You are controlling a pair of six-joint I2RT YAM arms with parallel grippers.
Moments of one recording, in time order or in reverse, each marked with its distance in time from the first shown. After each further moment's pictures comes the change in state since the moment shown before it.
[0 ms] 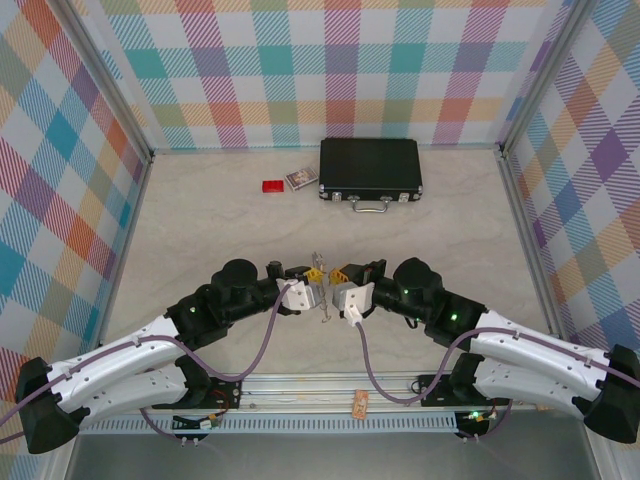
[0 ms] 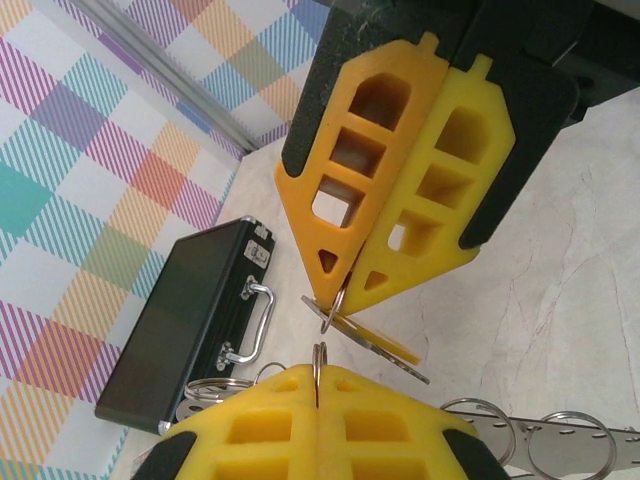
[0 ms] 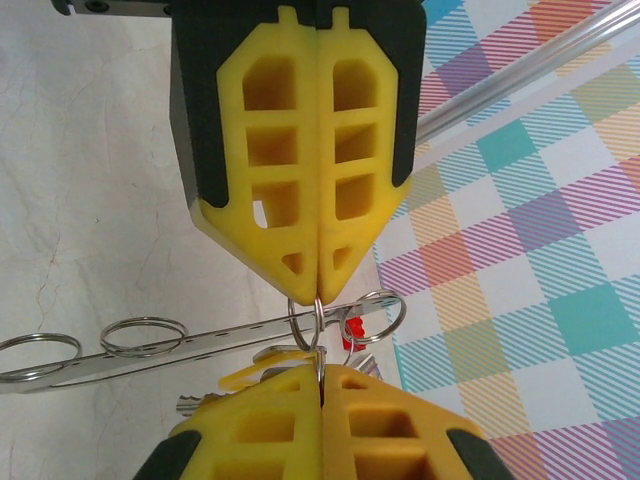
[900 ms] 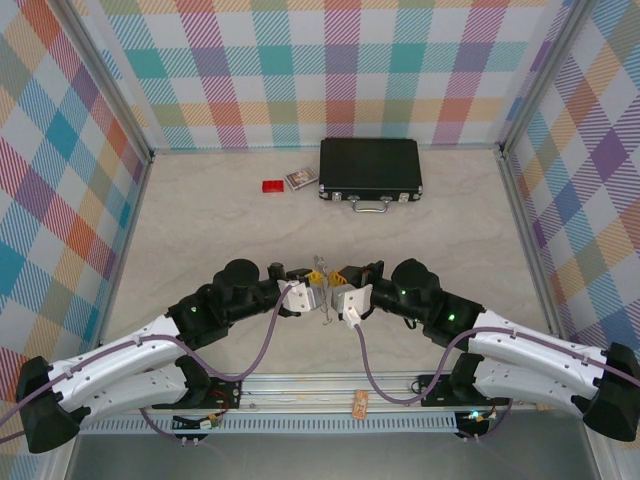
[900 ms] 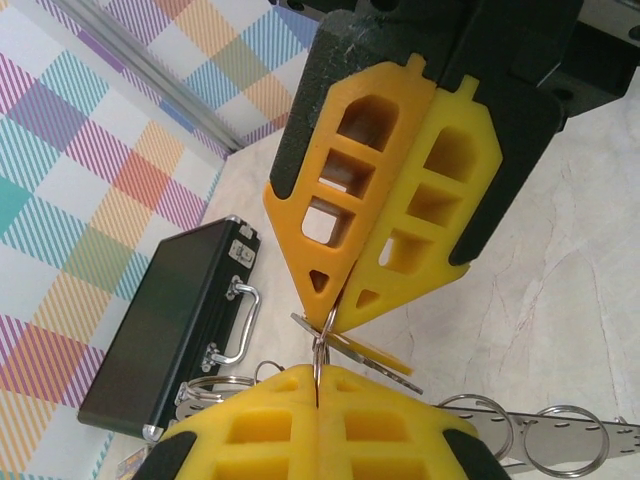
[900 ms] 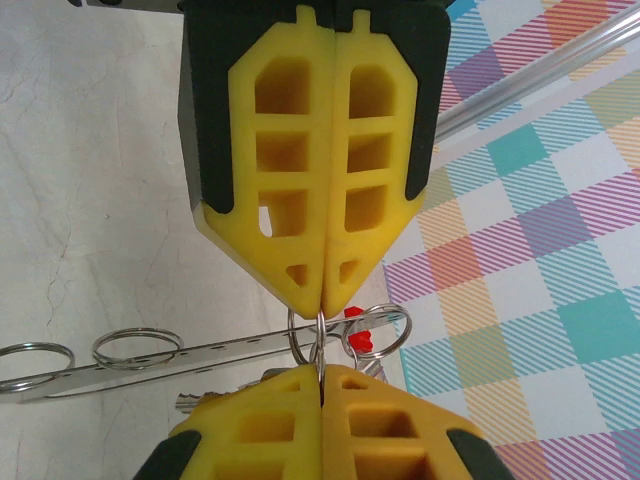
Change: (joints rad) left arm 0.000 0.008 0.001 -0.016 0.019 0.000; right arm 0.009 0.011 -0.009 0.008 -0.008 -0.011
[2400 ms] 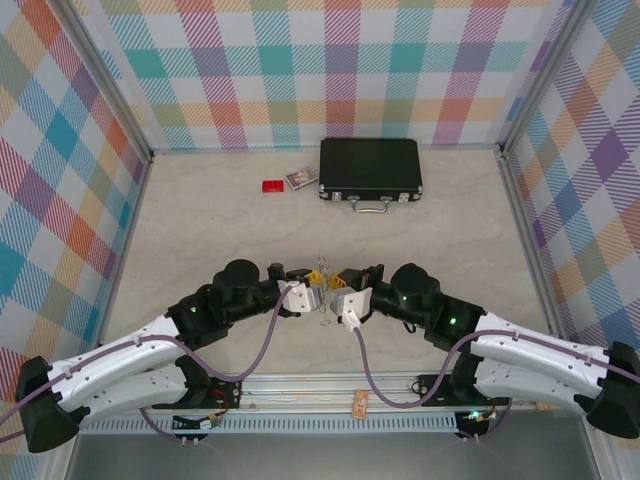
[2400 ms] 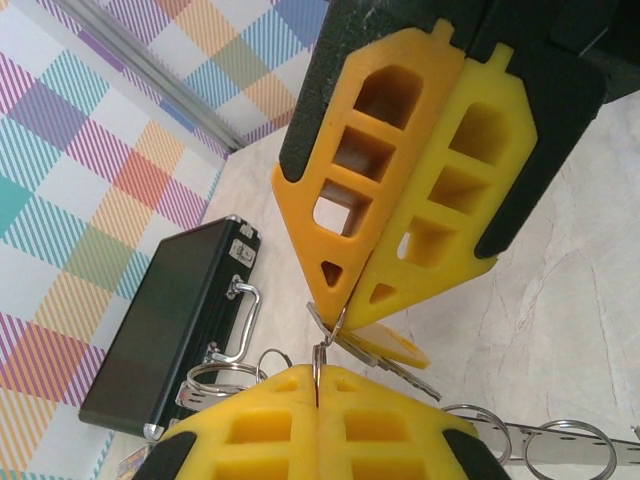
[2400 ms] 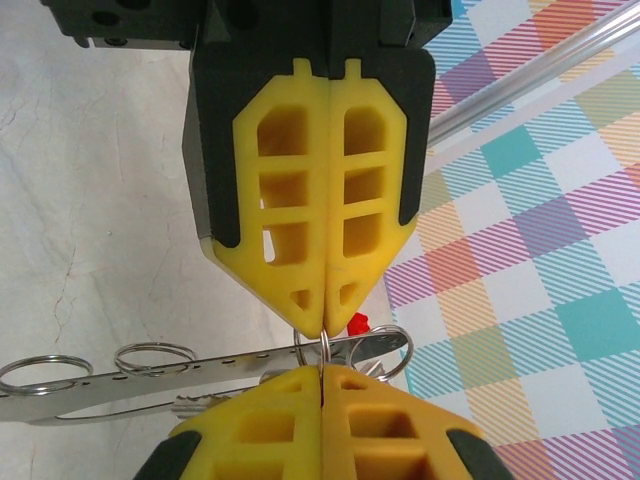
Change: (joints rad) left arm -0.006 -0.003 0.002 -0.006 -0.007 0.000; right arm 0.042 -0.020 -0.004 0.004 0.050 0.039
